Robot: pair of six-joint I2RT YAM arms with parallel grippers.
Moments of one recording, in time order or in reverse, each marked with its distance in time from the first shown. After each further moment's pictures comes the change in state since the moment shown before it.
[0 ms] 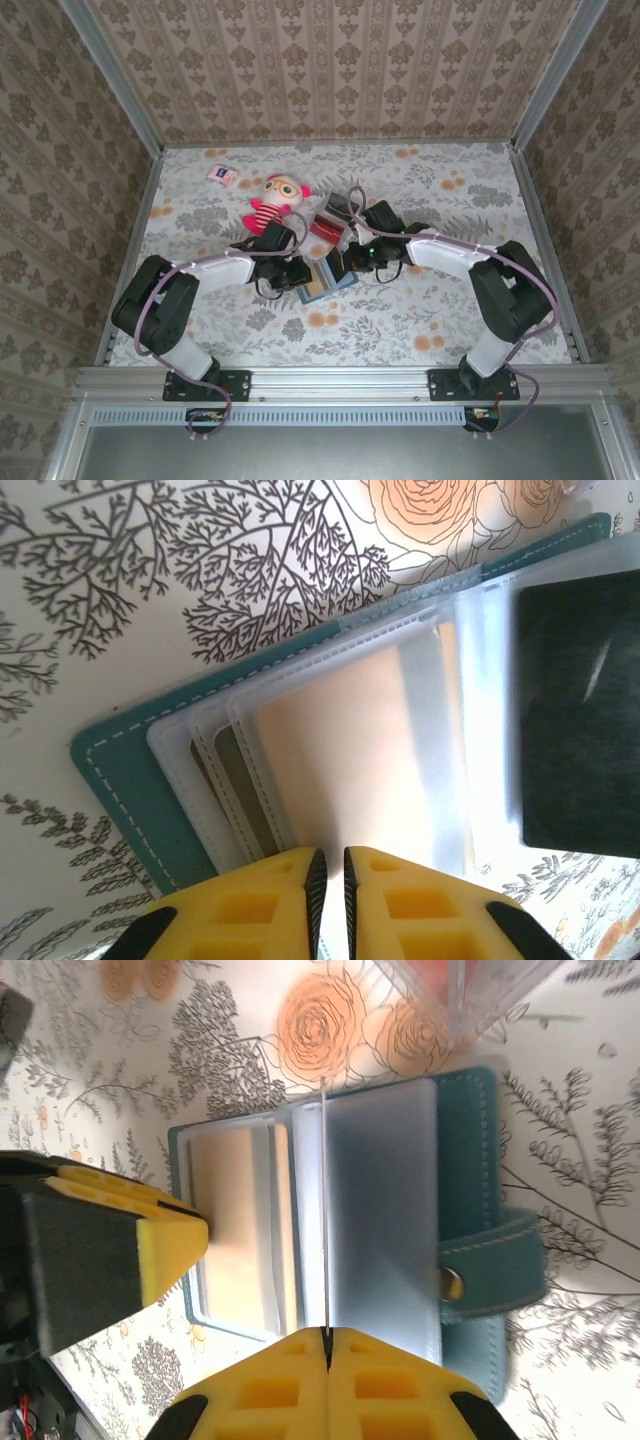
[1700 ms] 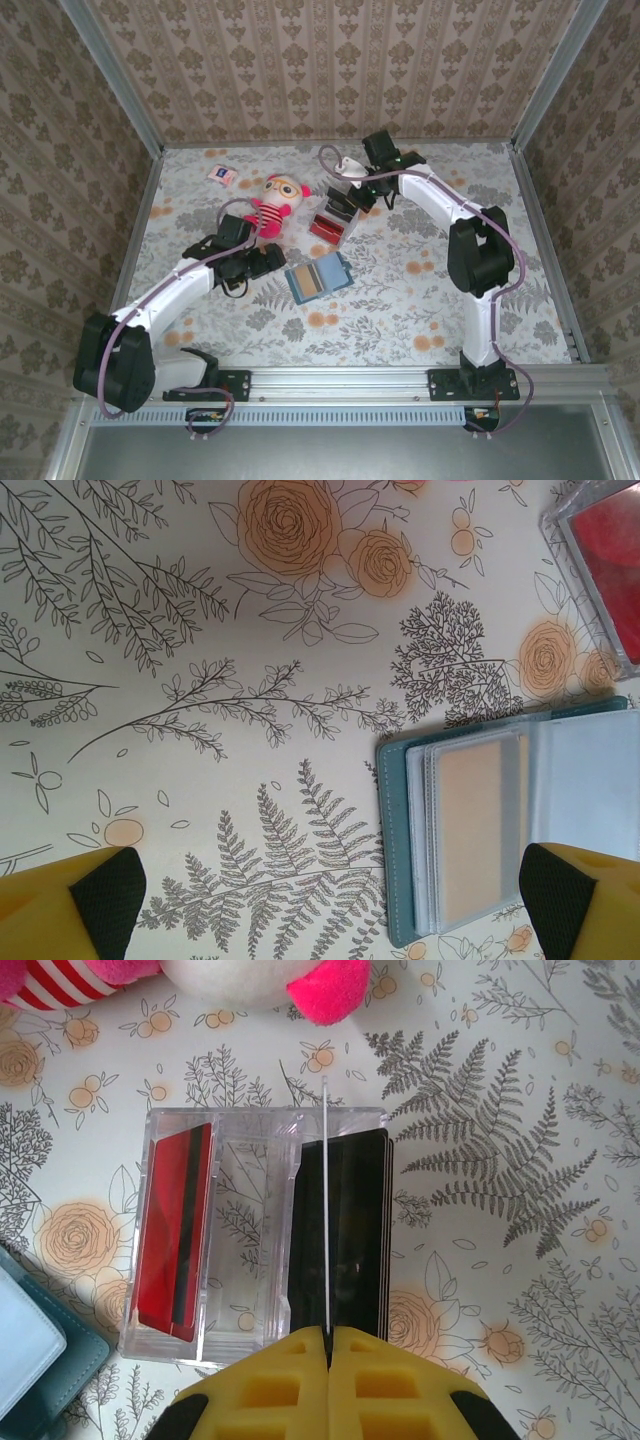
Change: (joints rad) left arm 0.185 -0.347 -0.025 -0.290 -0.232 0.050; right arm -0.168 0.394 0.771 -0.383 0.141 -1.038
